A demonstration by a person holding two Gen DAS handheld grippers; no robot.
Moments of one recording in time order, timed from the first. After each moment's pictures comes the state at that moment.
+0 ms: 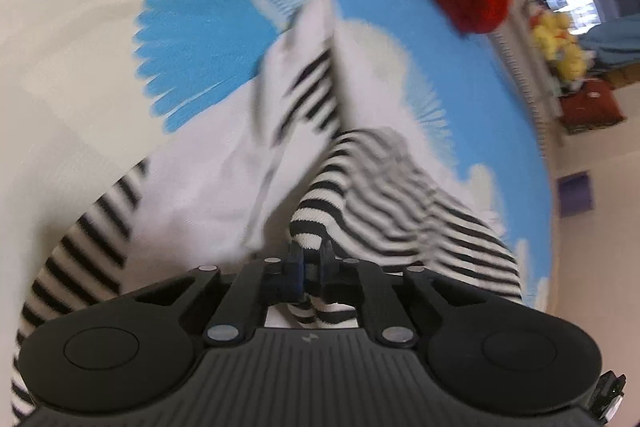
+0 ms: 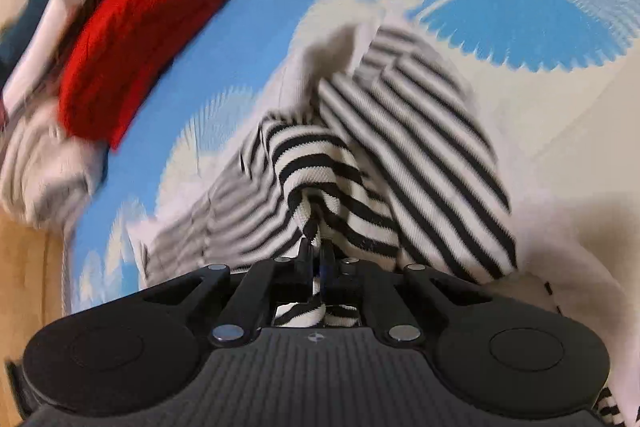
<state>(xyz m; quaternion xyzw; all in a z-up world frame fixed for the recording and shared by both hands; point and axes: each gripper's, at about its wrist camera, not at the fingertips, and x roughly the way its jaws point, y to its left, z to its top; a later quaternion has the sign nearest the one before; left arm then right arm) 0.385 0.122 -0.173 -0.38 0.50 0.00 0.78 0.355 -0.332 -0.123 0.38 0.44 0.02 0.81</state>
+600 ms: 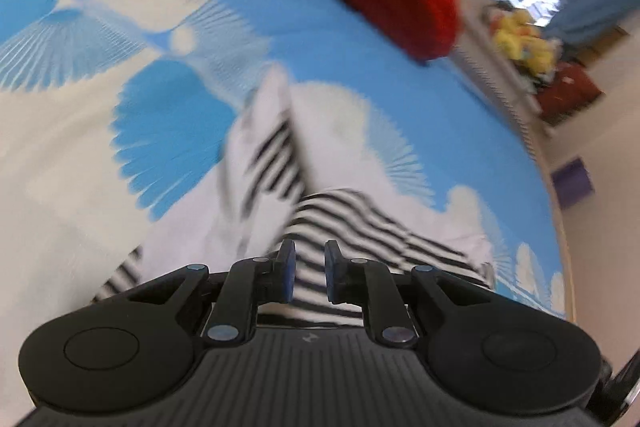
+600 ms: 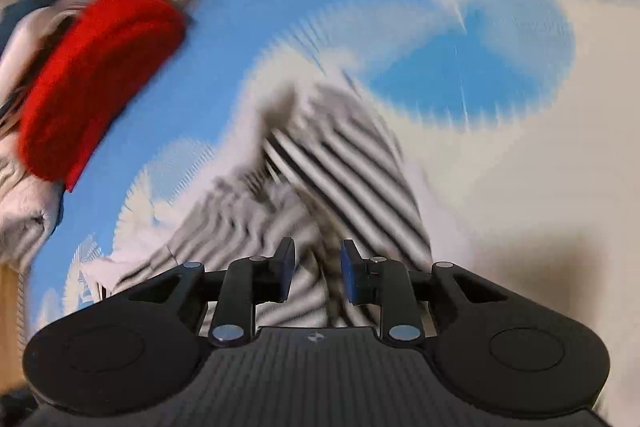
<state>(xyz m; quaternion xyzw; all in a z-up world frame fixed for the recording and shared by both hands) 0.381 0.113 -0.132 -0.30 0.44 -0.01 0.85 0.344 -0.341 -0.097 0.31 0.41 -0.05 0.86</state>
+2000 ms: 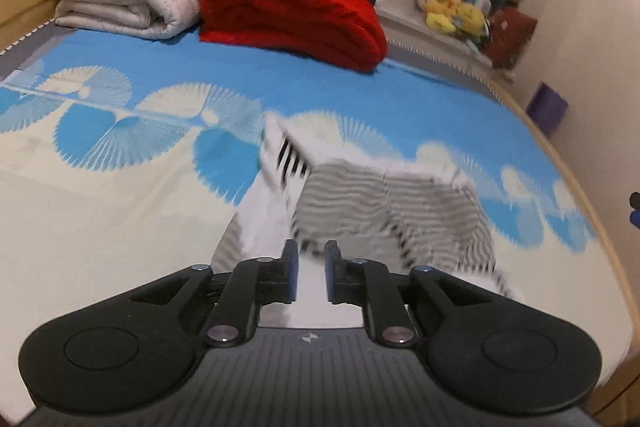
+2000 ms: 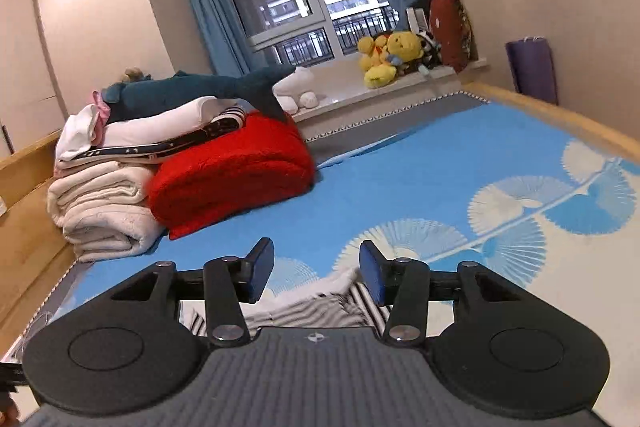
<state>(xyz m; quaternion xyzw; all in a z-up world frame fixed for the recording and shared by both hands) 0.169 0.114 -0.012 -0.12 0.38 -0.03 0.92 0.159 -0.383 0.058 0.18 0.19 0.04 0.96</state>
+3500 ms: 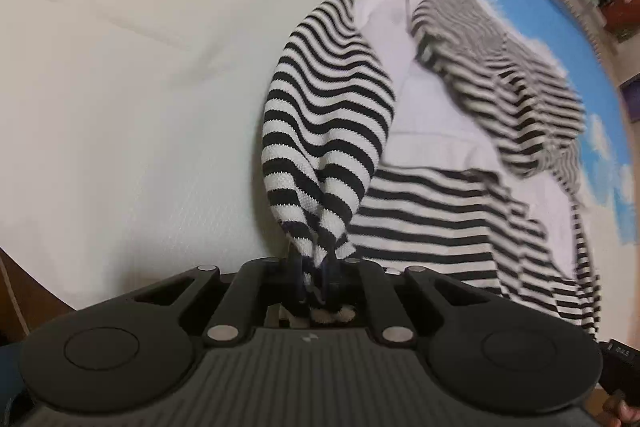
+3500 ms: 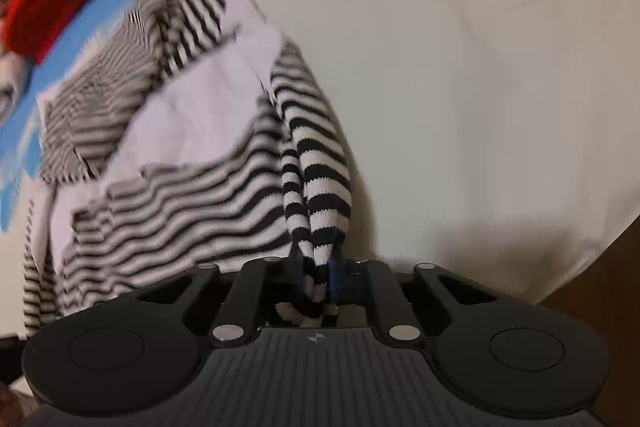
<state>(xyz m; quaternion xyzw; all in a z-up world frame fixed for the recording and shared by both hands) 0.140 0.130 -0.140 -0.24 0.57 0.06 0.78 0.109 -0.419 -0.133 0.26 0.53 -0.06 0.81</state>
